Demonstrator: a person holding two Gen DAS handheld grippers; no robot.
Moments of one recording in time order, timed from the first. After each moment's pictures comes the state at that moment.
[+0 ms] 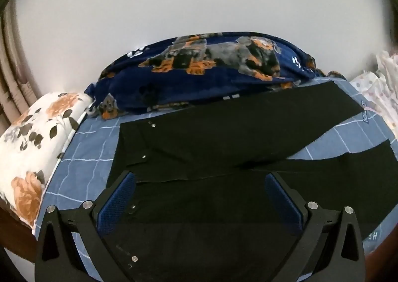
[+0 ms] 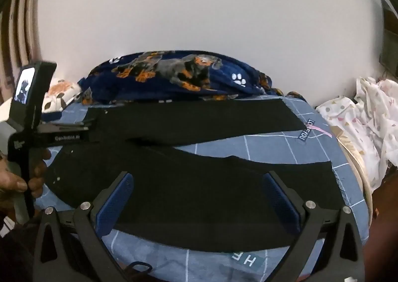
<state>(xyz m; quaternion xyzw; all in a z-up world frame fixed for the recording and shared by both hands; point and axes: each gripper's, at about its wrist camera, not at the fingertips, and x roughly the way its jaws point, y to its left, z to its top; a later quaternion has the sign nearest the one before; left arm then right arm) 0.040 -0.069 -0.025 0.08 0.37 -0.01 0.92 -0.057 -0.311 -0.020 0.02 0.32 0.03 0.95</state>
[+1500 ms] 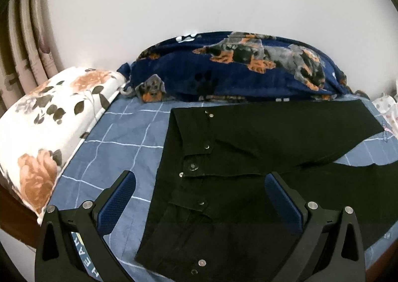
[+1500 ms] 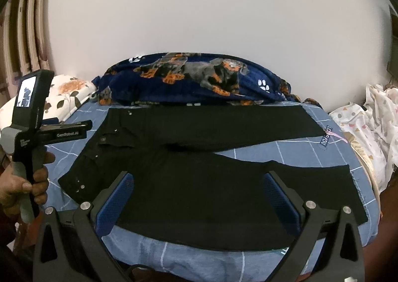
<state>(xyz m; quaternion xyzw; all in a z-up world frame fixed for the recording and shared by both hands) 0.039 0.054 -0.028 0.03 0.37 0.05 0.93 -0.060 -0.211 -0.015 0.00 0.32 0.04 0.95</state>
